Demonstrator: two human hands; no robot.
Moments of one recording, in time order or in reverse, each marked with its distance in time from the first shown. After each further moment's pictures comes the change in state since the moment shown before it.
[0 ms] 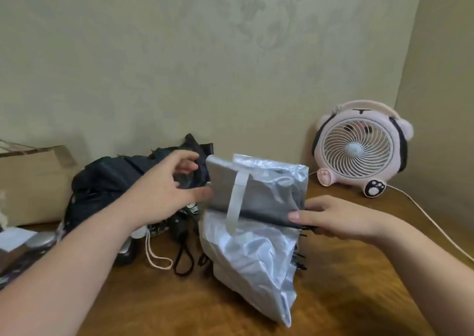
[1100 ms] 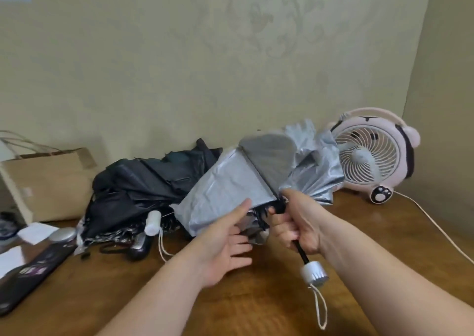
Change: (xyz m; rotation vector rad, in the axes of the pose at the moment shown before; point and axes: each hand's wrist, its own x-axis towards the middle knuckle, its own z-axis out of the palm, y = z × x) left_hand -0.042 0.028 0.093 -1.045 -0.312 -0.709; right_hand 0.040 -0.044 0.057 1.172 -0.070 0.392
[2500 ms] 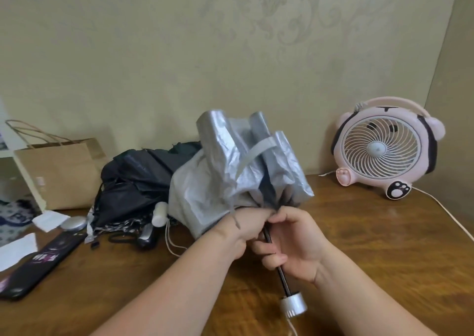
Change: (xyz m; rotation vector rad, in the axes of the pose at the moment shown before) left_hand 0.039 0.002 0.035 0.399 0.210 0.233; right_hand 0.014 0.051 0.000 0.091 -0.566 -0.084
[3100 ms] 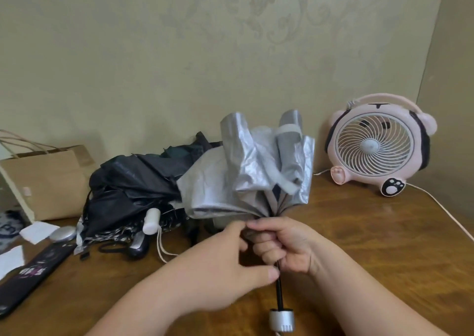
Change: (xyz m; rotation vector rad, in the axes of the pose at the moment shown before) left_hand -0.084 0.012 -0.045 0.762 -0.168 0.207; right_hand 0.015 -0.009 -0.020 0.034 0.062 0.176
